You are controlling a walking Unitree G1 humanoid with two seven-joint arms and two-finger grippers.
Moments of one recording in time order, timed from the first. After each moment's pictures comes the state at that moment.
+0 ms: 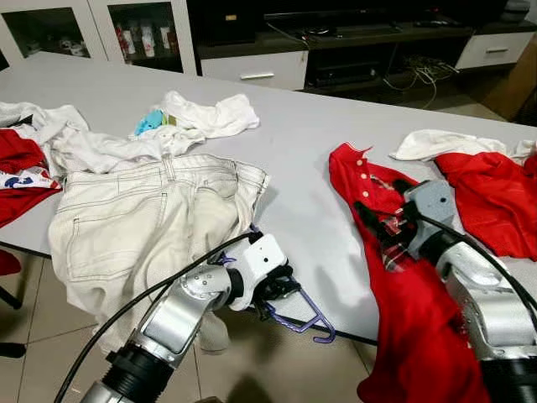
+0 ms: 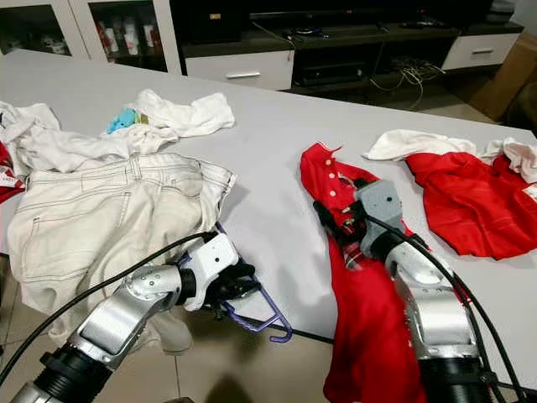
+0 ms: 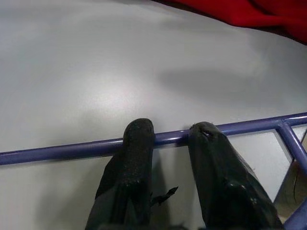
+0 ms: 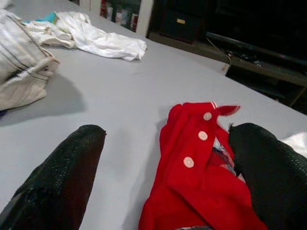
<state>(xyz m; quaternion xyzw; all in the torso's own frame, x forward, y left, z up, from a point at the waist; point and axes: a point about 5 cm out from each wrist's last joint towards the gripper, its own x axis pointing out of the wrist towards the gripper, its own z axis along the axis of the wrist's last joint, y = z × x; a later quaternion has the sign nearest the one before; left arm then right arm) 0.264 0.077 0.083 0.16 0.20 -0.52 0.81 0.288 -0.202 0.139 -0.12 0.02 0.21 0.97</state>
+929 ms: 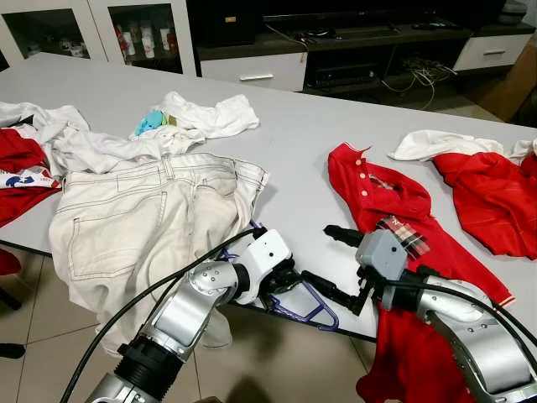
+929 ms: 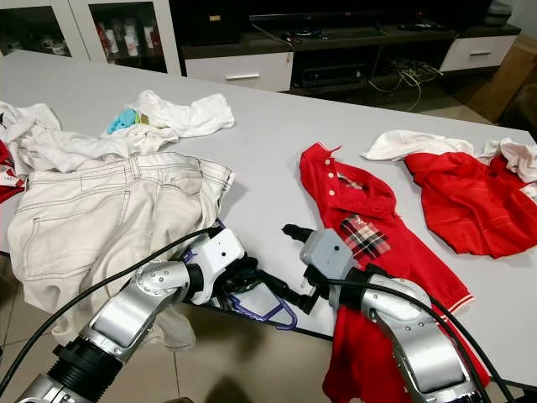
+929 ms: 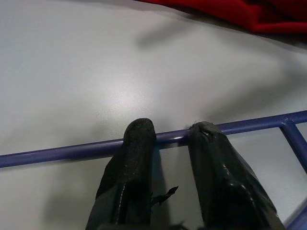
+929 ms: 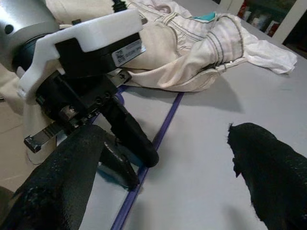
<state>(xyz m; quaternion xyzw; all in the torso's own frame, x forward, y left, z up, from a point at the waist) 0.275 0.072 0.081 0.17 0.19 -0.49 0.83 0.238 -0.146 0.121 -0.15 0.05 0.46 0.87</state>
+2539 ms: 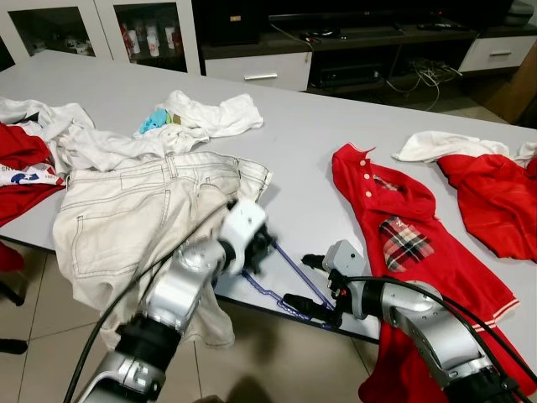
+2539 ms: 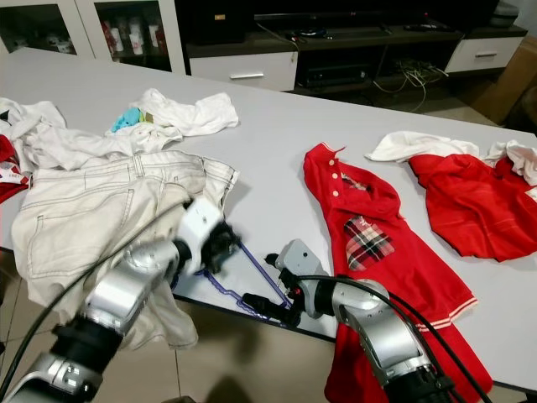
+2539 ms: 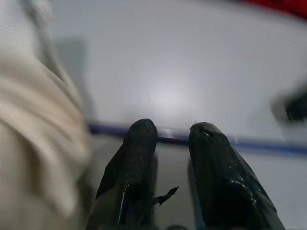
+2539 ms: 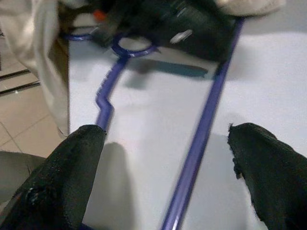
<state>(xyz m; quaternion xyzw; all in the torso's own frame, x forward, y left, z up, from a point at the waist) 0.304 0.096 0.082 0.14 0.21 -0.37 0.90 0.254 -0.126 0.070 -0.09 0.19 0.49 0.85</state>
